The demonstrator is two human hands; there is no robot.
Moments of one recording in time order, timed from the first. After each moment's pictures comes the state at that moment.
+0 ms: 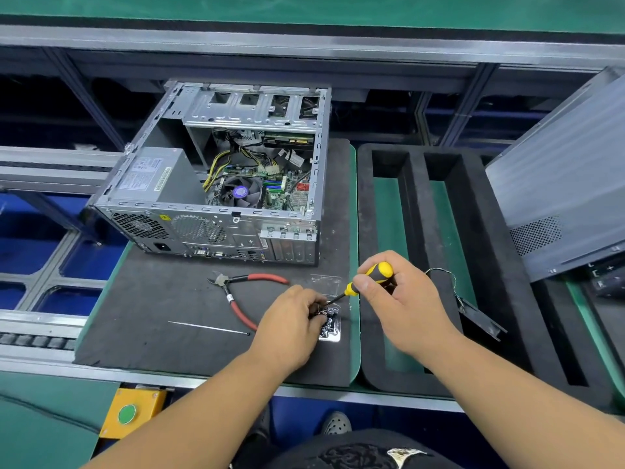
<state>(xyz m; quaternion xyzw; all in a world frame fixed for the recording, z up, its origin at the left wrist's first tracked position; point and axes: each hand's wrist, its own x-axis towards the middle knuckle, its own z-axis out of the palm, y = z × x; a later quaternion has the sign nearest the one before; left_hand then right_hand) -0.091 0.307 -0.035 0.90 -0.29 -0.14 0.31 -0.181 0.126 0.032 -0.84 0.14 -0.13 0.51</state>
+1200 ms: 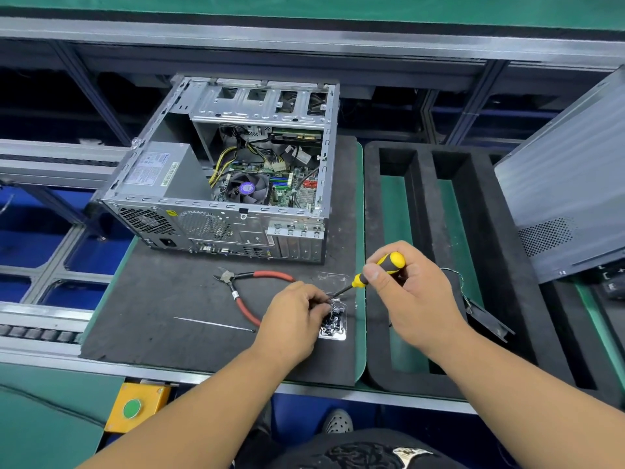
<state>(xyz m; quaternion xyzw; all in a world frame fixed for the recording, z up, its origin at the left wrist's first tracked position) -0.087 0.307 -0.037 0.89 -0.22 -0.15 0.37 -0.177 0.131 0.049 -0.82 0.14 -0.15 0.54</state>
